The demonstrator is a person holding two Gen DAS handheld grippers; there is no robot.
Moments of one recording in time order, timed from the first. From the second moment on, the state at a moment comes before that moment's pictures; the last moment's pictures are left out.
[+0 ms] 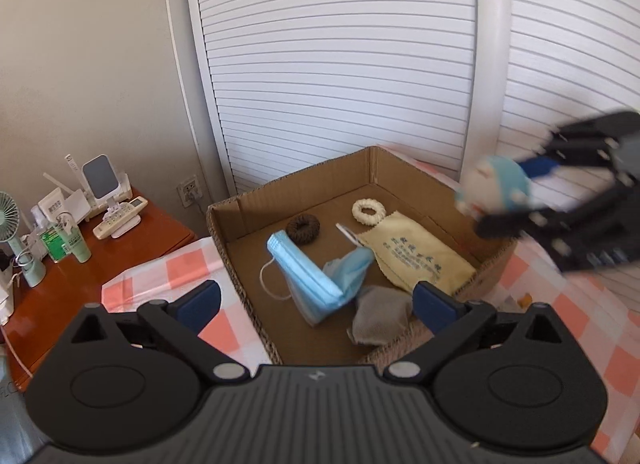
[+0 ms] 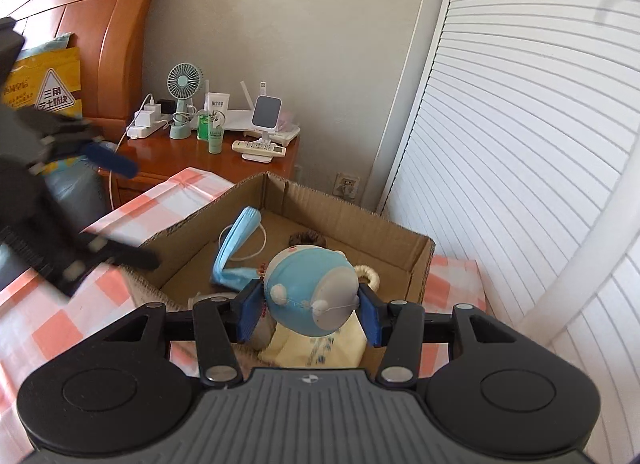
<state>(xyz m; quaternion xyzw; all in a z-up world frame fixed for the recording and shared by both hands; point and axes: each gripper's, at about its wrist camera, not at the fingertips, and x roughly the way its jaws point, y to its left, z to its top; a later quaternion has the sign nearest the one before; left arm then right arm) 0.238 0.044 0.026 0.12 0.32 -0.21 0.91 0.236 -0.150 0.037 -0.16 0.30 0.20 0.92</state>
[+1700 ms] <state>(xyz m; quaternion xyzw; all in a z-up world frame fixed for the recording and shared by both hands) 0.118 0.033 0.000 0.09 0.35 -0.10 0.93 0.157 -0.201 -0.022 -0.04 0.35 0.07 0.93</state>
